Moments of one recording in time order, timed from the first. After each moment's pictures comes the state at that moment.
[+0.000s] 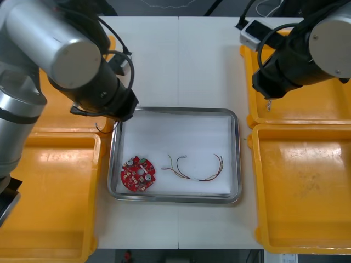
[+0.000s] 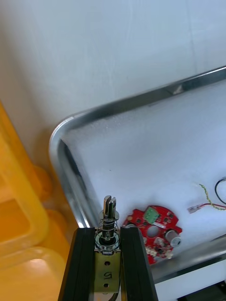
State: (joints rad) right arm -0.75 -0.55 0.14 -2.08 -0.53 1.92 1.78; left arm -0.74 0.51 -0.29 -1.91 0.68 1.91 -1.11
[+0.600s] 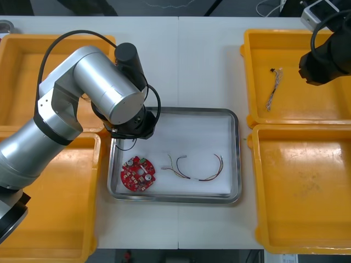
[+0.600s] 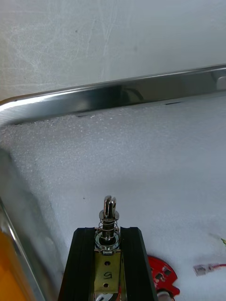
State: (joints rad) right arm -0.69 -0.59 -0.07 -2.01 -0.41 1.92 1.72; left arm -0.74 0.49 -0.56 -1.73 0.56 1.70 -0.89
